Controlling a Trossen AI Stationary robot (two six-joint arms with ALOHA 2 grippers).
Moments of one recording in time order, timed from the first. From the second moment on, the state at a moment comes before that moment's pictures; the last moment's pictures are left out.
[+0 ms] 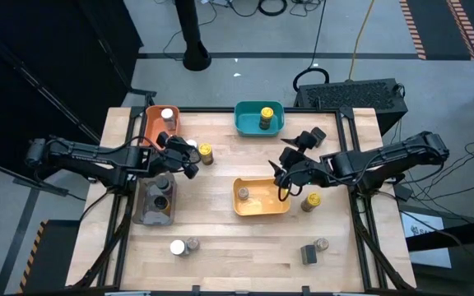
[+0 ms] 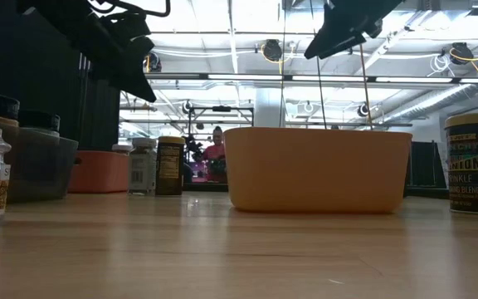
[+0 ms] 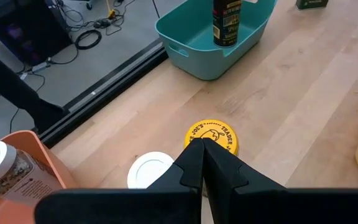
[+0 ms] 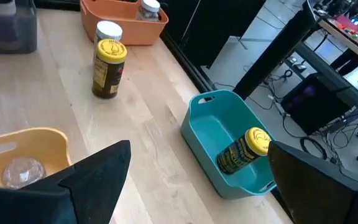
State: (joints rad) left arm -0.02 1.05 0.69 -0.40 -0.68 -0.41; right arm 0.21 1.26 1.02 -0.50 0.83 0.22
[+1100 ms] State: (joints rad) left arm 0.19 1.10 0.70 -0.21 -0.23 0.00; right arm 0.19 1.26 1.02 -0.51 0.75 0.16
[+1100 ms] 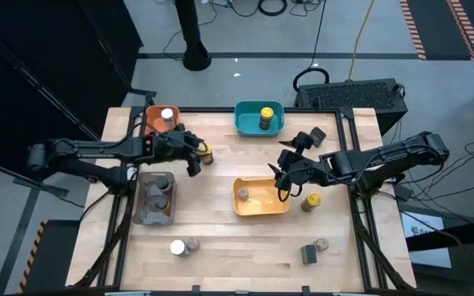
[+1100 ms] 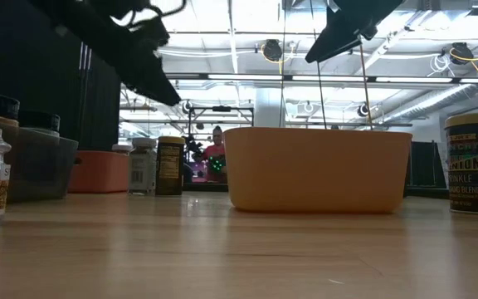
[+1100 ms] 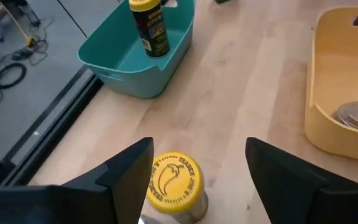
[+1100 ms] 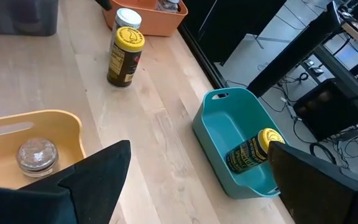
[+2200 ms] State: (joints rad) left arm 0.36 1.28 0.70 -0.22 -0.13 0.14; right arm 0.18 1.26 1.02 -0.51 0.72 0.15
